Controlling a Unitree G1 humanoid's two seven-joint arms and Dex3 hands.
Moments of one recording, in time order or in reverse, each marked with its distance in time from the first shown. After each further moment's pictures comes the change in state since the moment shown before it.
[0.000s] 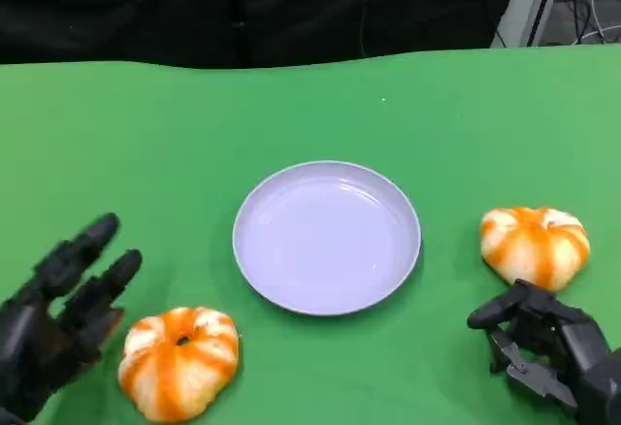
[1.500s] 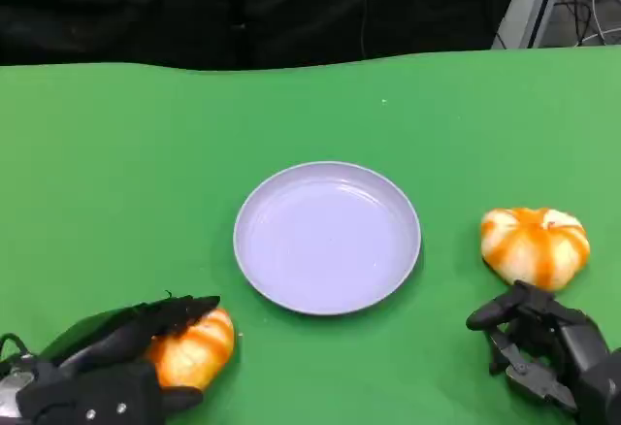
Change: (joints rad) left arm 0.071 0.322 -0.557 -0.413 0.716 0.283 0.439; right arm 0.004 0.000 0.002 -0.006 -0.002 0.008 -0.001
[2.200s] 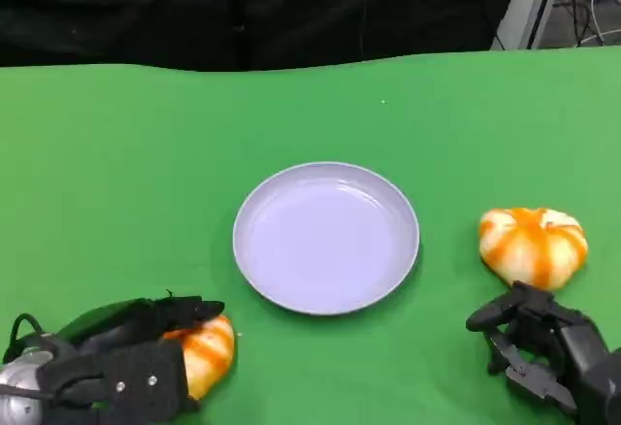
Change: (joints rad) left arm -0.008 0.033 -0.076 -0.164 0.000 0.275 -0.066; right arm 0.001 0.000 0.000 -0.001 0.001 0.002 0.005
